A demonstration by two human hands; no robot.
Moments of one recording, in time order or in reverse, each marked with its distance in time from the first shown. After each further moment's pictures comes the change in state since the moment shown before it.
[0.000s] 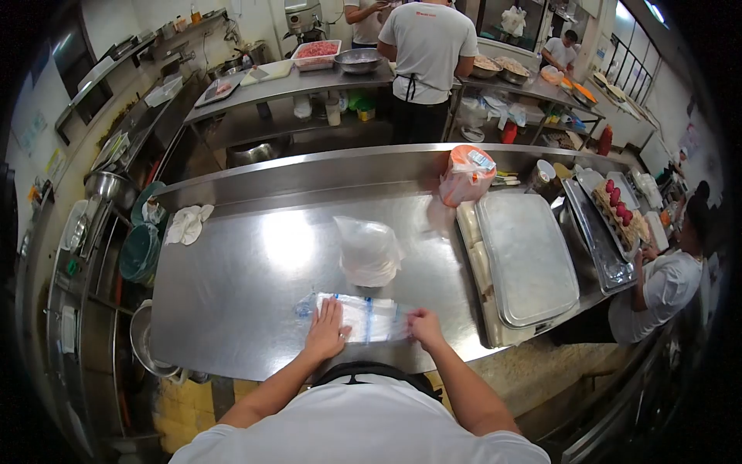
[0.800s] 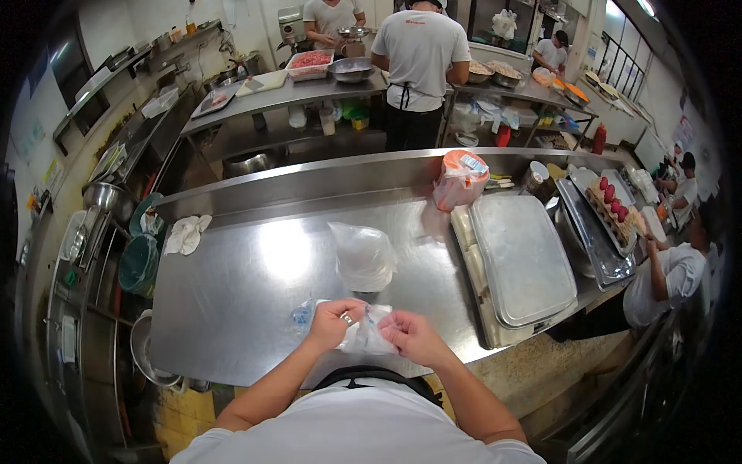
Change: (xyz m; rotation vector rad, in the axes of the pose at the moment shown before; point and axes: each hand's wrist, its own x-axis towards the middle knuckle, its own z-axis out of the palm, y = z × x) left_hand 0.025 0.105 -0.121 -1.167 0.065 0.079; right_hand -0.137 -0.164 0.031 -0.020 -0.422 -0.085
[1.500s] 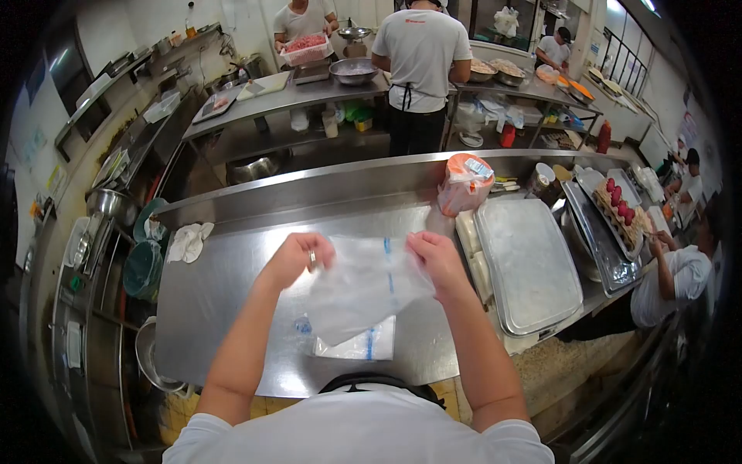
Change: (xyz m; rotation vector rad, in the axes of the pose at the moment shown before) left_hand 0.122 0.098 -0.095 0.158 -0.225 -0.152; right_hand 0.102 -0.096 -0.052 0.121 0.292 -0.272
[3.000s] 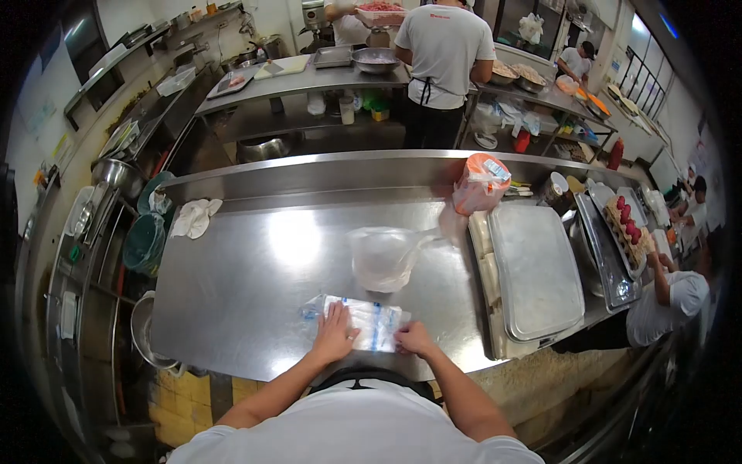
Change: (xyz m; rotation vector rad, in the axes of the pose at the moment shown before) left_hand -0.096 -0.238 0.120 0.948 0.254 -0.175; right_hand -0.054 0.266 -0.045 -0.483 -0.195 0.503
